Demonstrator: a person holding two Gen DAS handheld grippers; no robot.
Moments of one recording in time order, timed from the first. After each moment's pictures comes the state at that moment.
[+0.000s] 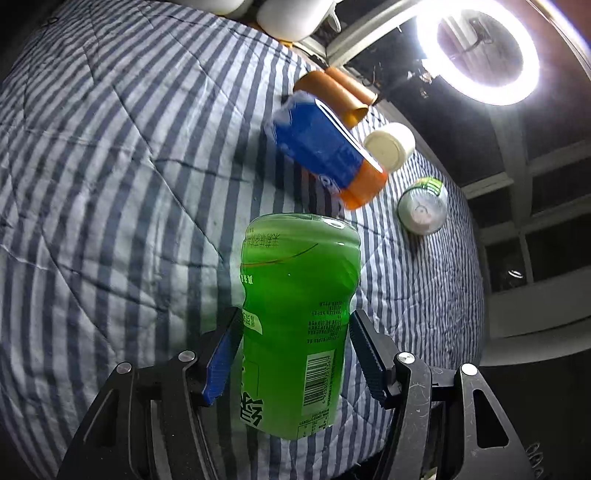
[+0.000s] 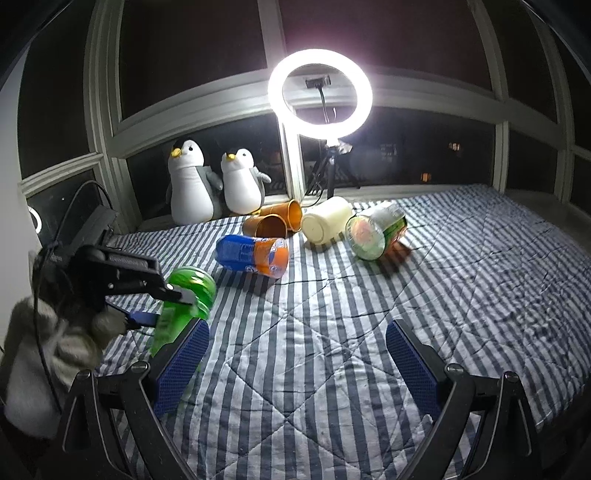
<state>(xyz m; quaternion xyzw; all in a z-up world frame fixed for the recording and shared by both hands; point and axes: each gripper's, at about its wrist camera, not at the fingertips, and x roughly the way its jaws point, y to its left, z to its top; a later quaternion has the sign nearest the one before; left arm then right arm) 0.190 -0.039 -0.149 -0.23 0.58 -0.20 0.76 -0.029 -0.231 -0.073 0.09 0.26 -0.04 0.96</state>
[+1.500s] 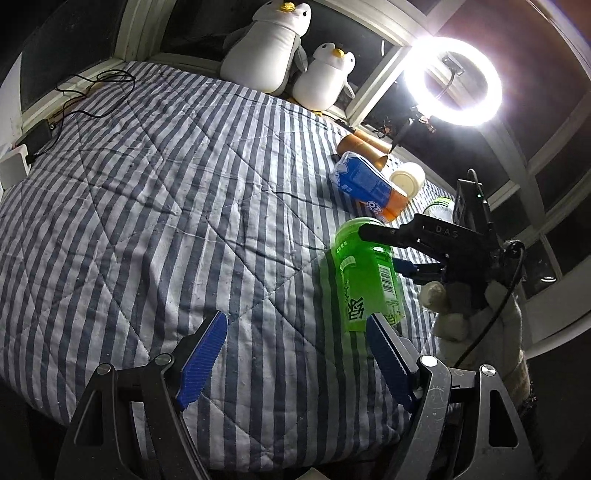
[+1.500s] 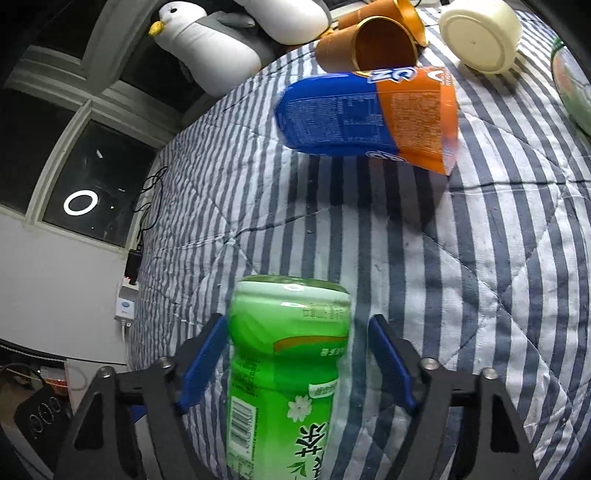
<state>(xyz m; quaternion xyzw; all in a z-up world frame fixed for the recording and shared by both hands) 0.085 0.060 -0.104 -0.17 0.48 -0.13 0.85 0.199 -0.185 -0.155 0.26 0.55 0.18 0.77</state>
